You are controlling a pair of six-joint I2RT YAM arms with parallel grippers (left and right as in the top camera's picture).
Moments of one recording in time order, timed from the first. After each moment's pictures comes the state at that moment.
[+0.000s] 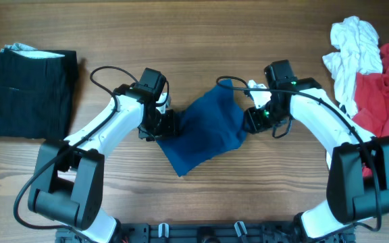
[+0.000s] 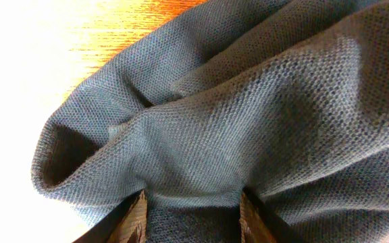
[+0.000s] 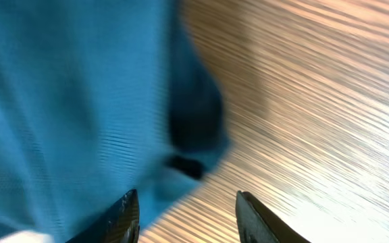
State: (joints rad) left arm -0.35 1.75 1.08 -0.82 0.31 -0.41; right arm 0.20 1.74 1.08 -0.84 -0.28 -0.13
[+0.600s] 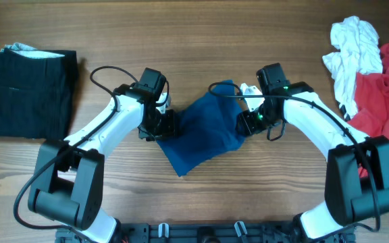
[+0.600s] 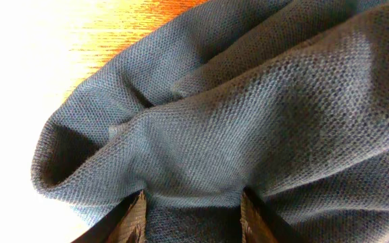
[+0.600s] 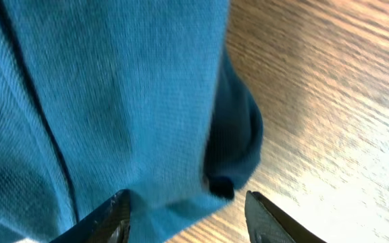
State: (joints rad) left arm -0.35 1.75 1.08 -0.82 0.31 -0.41; right arm 0.25 1.73 1.05 -0.77 -0.29 -0.15
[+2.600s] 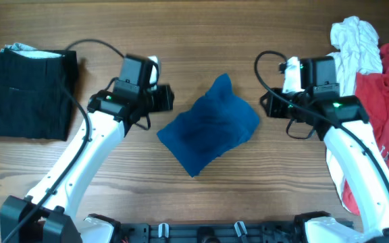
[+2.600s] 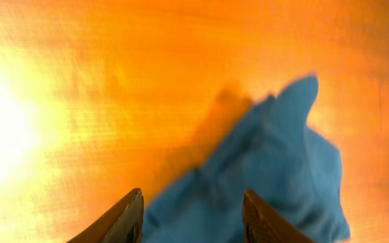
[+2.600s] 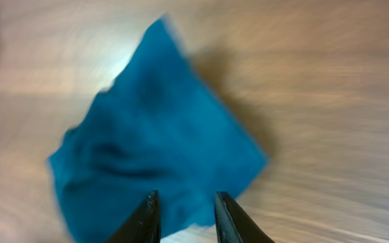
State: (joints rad) left arm -0.33 1.47 1.11 -0.57 0.13 -0.42; right arm 0.15 1.35 1.07 -0.78 -0.33 0.22
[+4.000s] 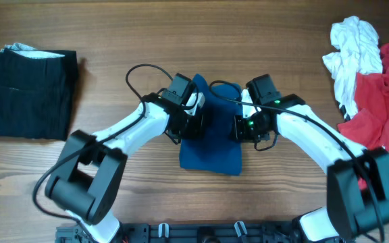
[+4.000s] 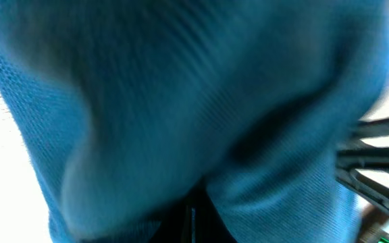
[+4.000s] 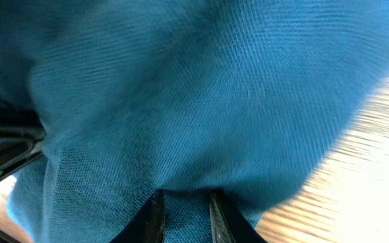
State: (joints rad) left arm -0.53 1.81 1.07 -0.55 0.44 -0.41; right arm 0.35 1.67 0.95 -0.69 -0.36 0.30
